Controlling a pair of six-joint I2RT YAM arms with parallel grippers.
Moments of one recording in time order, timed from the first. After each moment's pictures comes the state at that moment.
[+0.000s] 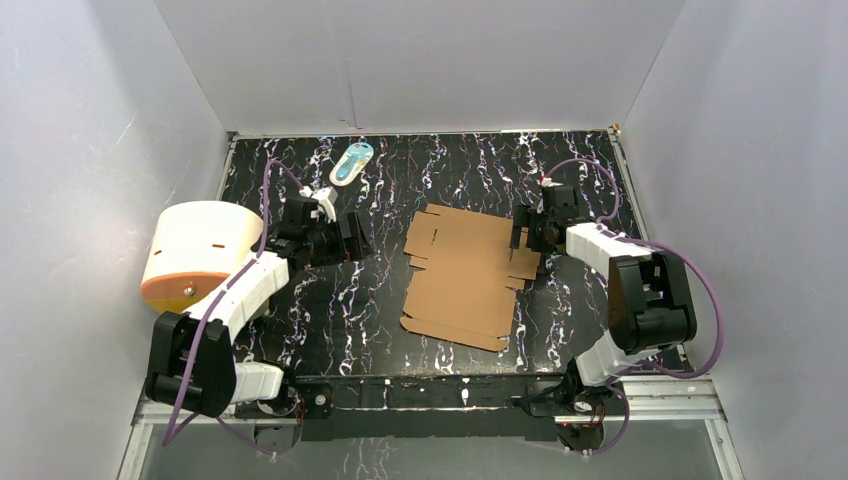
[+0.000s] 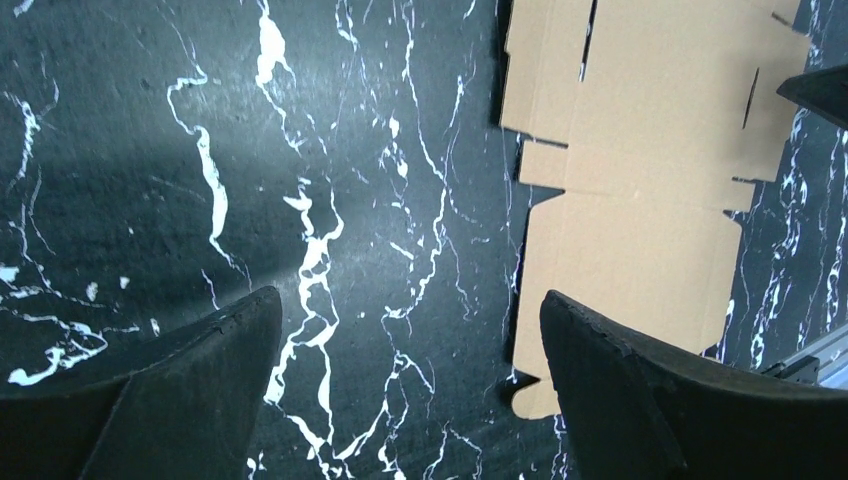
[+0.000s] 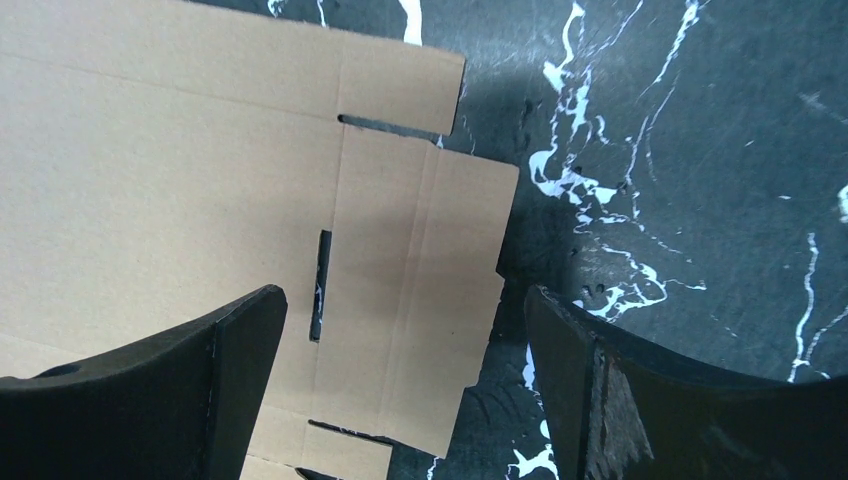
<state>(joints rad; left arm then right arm) -0.26 1.30 0.81 -0.31 0.28 -0.39 0.18 1.57 0.87 -0.23 -0.01 0.26</state>
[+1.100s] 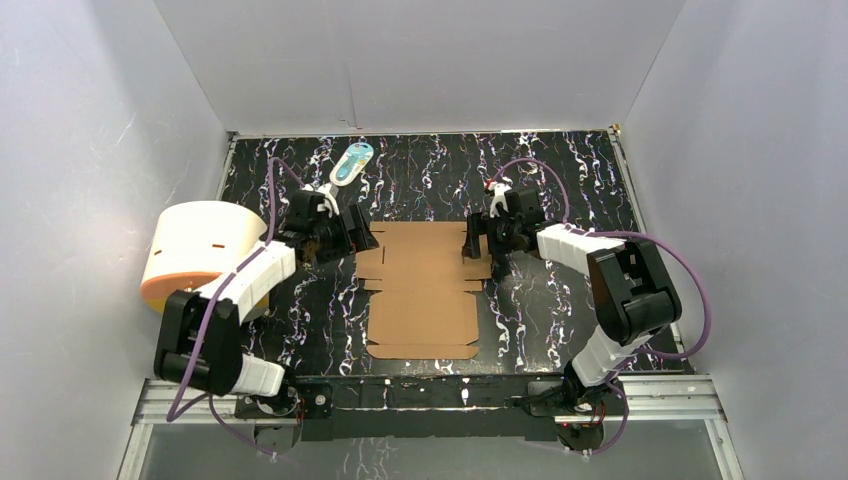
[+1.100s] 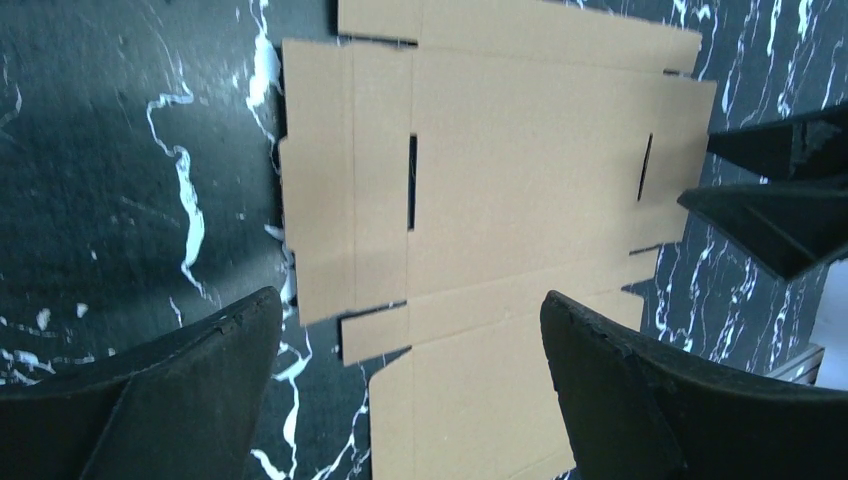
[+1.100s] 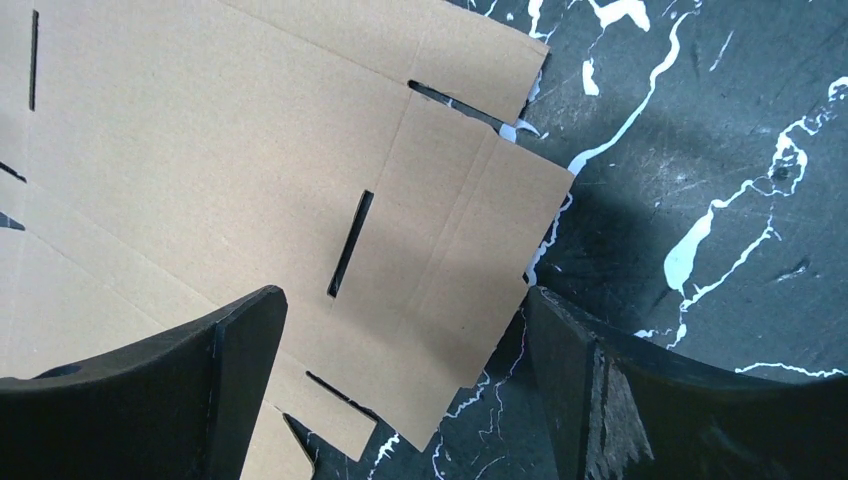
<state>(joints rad) -0.26 1.36 0.81 -0.27 0.26 -0.50 0.37 1.66 0.89 -0.09 -0.32 0.16</state>
